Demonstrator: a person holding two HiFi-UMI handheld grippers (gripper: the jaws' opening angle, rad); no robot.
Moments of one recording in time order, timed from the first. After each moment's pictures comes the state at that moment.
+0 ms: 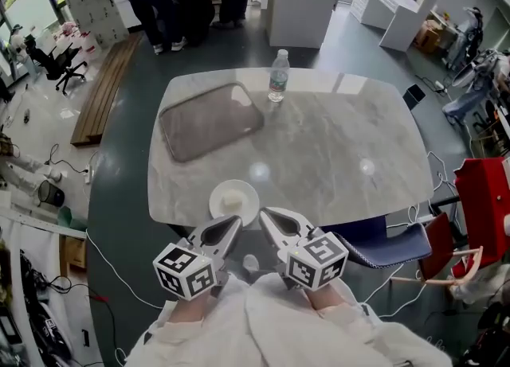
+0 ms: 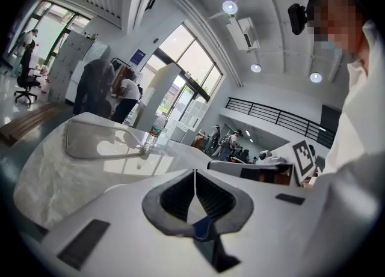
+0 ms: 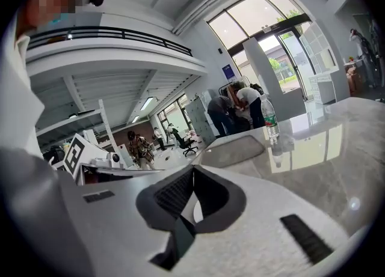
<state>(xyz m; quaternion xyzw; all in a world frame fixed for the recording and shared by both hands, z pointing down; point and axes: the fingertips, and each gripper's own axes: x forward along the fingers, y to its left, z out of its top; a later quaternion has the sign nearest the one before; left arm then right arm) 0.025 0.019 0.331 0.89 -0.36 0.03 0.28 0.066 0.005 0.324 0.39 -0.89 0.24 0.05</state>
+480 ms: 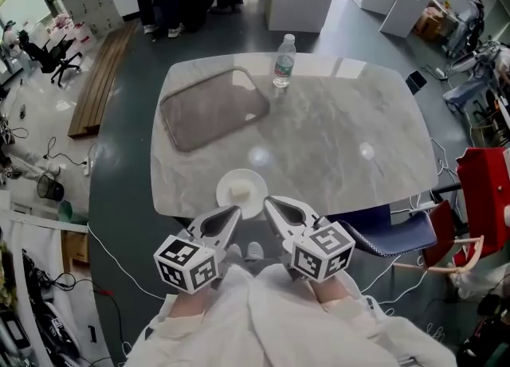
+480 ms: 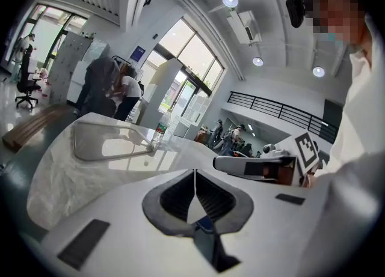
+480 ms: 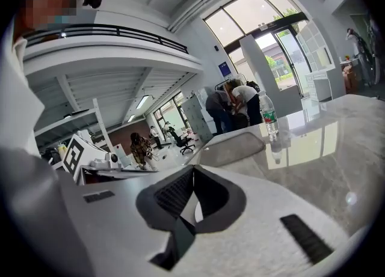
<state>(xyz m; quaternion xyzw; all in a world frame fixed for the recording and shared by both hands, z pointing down) -0.001 0.010 0.345 0.88 -0.37 0.06 0.28 0.051 -0.004 0.332 0.40 -0.88 0.25 0.06</state>
